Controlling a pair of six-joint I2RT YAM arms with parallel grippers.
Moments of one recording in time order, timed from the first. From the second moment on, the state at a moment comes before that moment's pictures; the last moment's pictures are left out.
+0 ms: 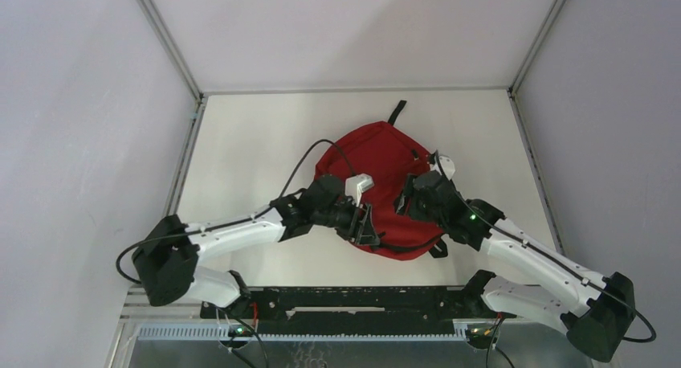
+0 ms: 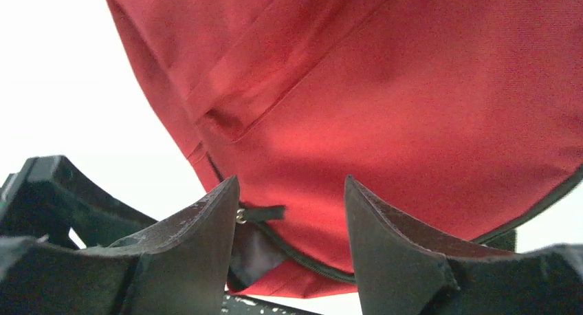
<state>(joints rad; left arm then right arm) -0.94 1.40 0.80 -0.04 0.44 -0.53 0.76 0.96 0.78 -0.61 0.30 0.81</state>
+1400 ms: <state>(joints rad) -0.74 1.48 0.62 0.10 0.46 -0.84 0.94 1.14 0.53 -0.28 0.25 1.24</state>
